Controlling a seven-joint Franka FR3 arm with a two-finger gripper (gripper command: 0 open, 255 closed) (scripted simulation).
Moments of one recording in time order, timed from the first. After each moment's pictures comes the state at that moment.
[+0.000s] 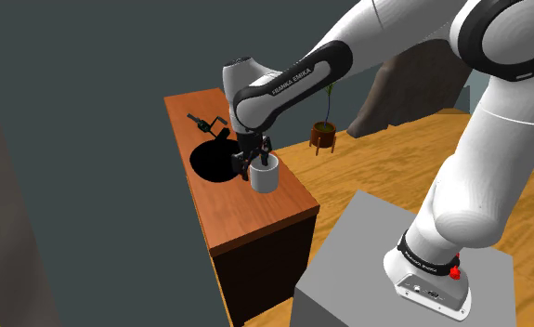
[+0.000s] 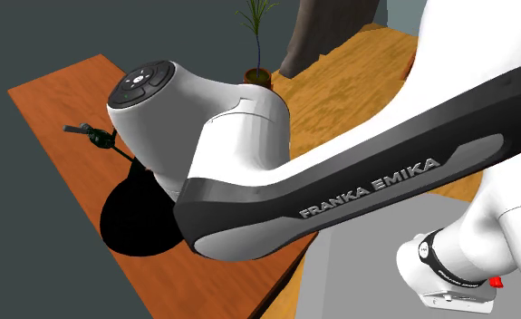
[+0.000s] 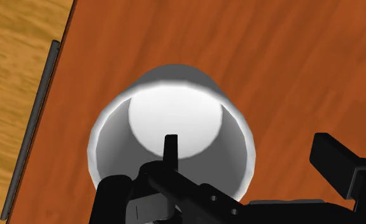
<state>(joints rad) 0.06 0.06 0.15 -2.15 -0.01 2.11 0.26</state>
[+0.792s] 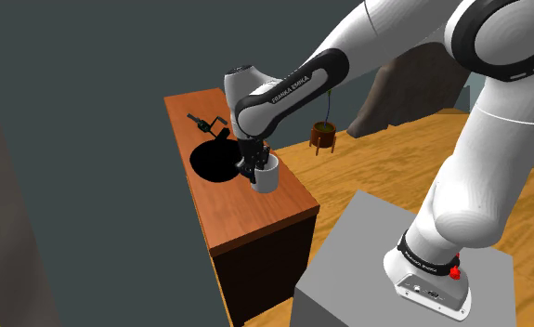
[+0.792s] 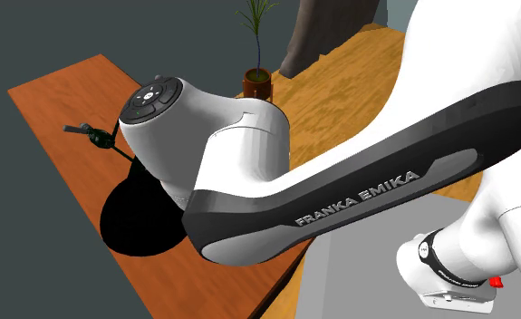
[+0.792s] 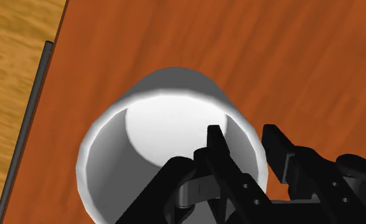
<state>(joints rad) 0.06 0.08 0.15 -2.18 -0.01 2.16 0.27</state>
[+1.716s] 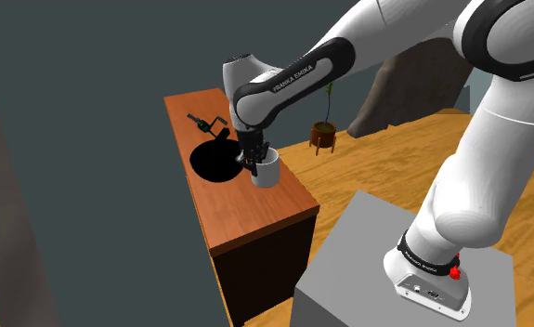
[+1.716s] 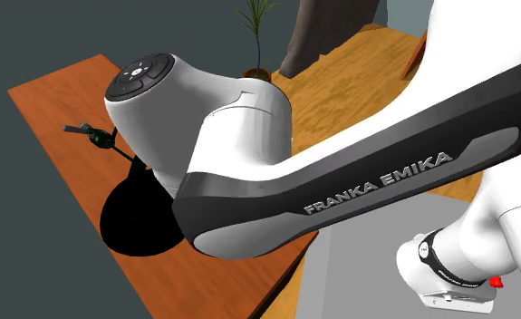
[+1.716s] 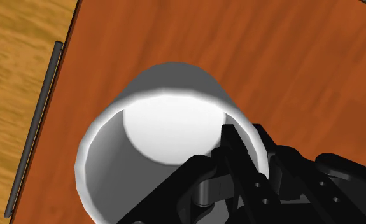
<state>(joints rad) 0.06 0.04 0.15 -2.15 -0.01 2.09 0.26</state>
